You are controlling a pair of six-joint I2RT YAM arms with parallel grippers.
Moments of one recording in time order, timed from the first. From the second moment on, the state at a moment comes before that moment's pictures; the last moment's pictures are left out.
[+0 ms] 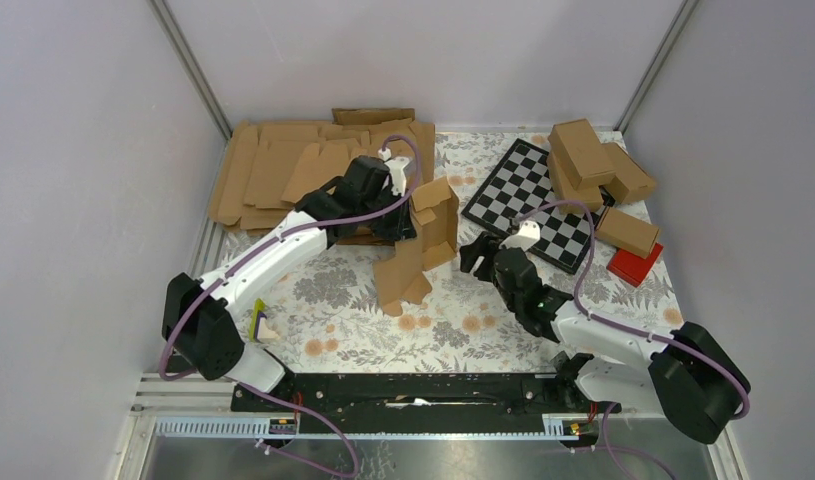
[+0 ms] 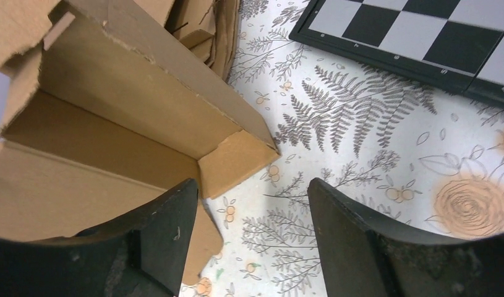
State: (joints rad) left arm -0.65 1.49 1.31 -0.58 0.25 -0.37; right arm 0.74 1.13 0.41 0.31 0.45 0.68
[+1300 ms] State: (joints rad) left arm -0.69 1.46 1.25 -0.51 0.25 -0.50; right arm 0.74 1.81 0.49 0.97 0.40 1.39
